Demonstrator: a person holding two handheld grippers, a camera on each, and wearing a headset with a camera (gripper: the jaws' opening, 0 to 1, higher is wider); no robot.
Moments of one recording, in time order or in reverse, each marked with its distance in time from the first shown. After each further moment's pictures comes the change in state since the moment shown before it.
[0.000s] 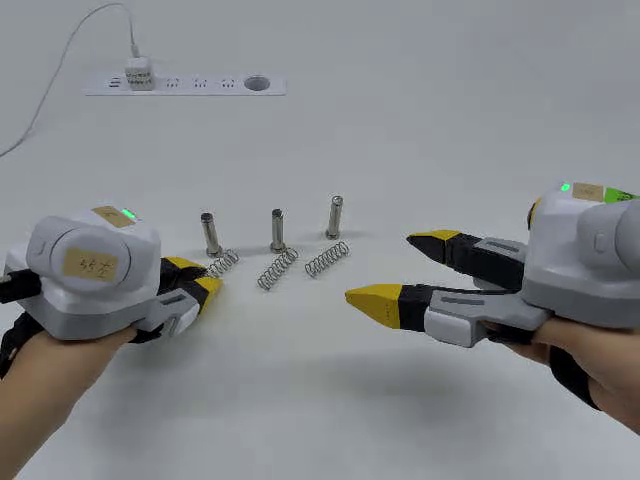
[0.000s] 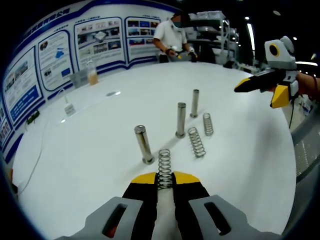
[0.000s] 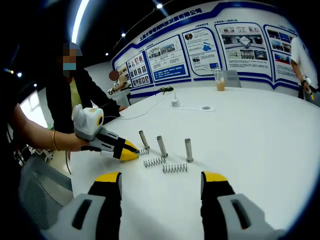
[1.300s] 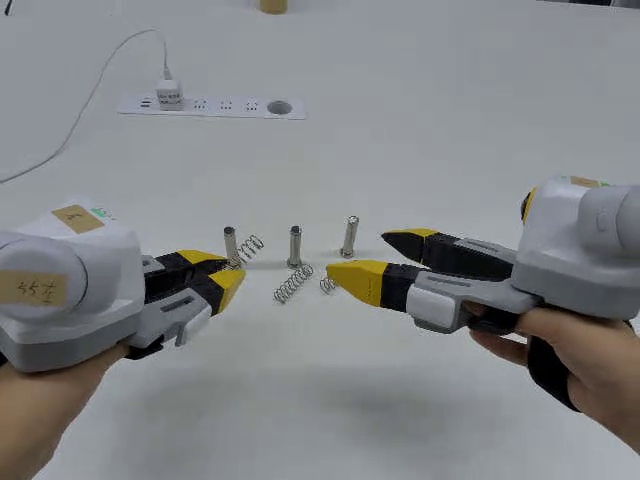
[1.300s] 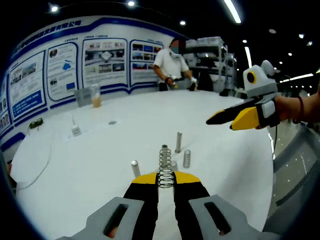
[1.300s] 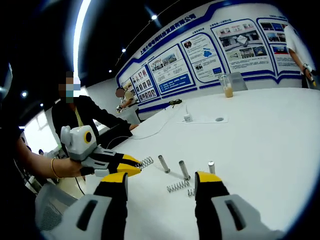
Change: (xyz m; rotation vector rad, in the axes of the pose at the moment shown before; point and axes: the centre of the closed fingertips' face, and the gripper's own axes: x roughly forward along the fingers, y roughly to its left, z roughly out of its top) left arm -0.062 -0.024 0.054 -0.066 -0.241 -0.026; right arm 0.014 0.041 0.051 0.112 -0.121 0.102
